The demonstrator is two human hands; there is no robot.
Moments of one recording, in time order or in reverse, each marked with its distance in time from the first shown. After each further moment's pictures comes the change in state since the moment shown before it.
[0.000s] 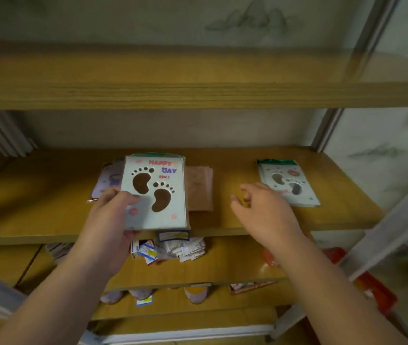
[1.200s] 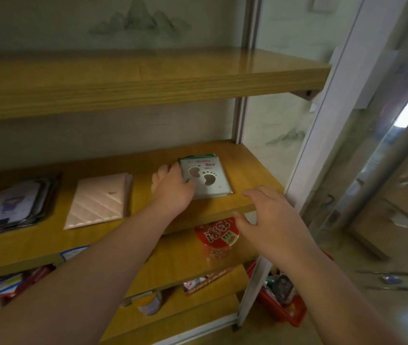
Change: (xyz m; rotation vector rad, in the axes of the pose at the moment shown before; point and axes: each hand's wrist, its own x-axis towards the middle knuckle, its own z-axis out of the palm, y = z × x) left_hand 0.028 -0.067 0.250 1.181 -0.264 0.441; right_hand -0.077 0.125 -0.093 -0.067 0.125 0.040
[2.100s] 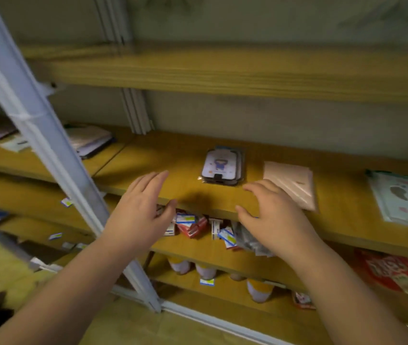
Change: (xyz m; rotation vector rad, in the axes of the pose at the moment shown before) left_hand -0.210 -0.301 -0.244 0.281 0.338 -0.090; right_hand 0.005 -0.298 0.131 0.196 -0.221 -0.501
